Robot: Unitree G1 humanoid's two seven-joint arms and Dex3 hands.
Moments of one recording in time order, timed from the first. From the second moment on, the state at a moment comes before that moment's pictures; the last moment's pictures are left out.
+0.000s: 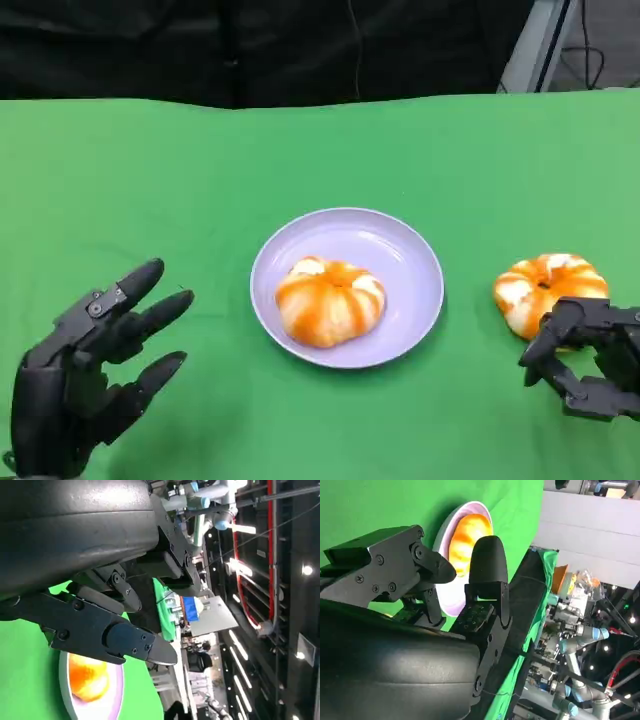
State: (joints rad) left arm -0.06 0.06 0.07 0.64 -0.41 -1.04 -0.38; right arm -0.27 -0.14 -0.14 0.93 0.24 -1.01 0.70
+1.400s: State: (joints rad) left arm 0.01 -0.14 0.20 0.43 -0.47 -0.83 -0.46; right arm -0.28 -0.16 -0.15 0.96 0.24 -1.01 0.70
